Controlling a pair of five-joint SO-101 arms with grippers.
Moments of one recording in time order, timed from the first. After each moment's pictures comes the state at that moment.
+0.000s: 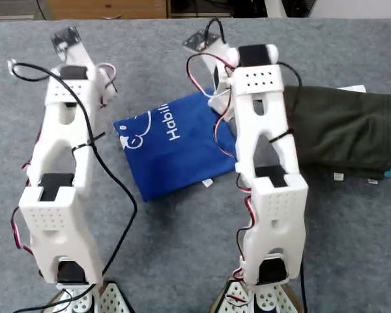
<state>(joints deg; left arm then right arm) -4.5 24.4 -22.5 70.0 16.3 -11.5 34.0 -45.8 100.6 26.9</state>
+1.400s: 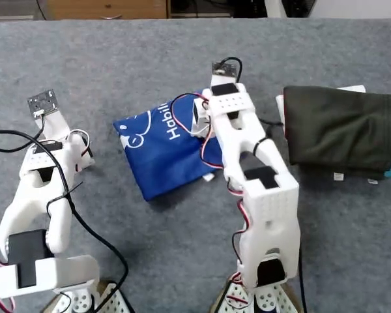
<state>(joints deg) -15.0 -7.5 44.9 32.9 3.4 -16.4 38.4 -14.1 71.3 -28.9</state>
